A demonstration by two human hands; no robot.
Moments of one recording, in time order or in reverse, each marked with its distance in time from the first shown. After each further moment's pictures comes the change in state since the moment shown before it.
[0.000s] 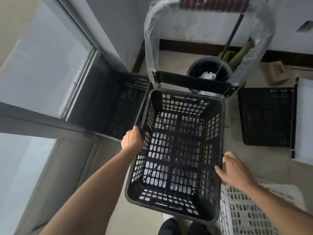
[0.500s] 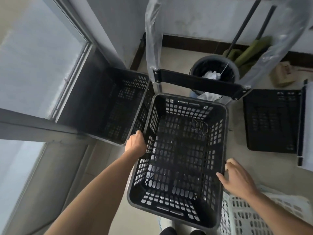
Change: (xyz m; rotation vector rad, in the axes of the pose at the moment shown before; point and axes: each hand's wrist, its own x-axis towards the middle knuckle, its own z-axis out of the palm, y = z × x) left_hand 0.050 0.003 0.050 -0.056 -0.109 -0.003; right_hand 0.031 0.015 0.042 -0.029 0.011 0.002
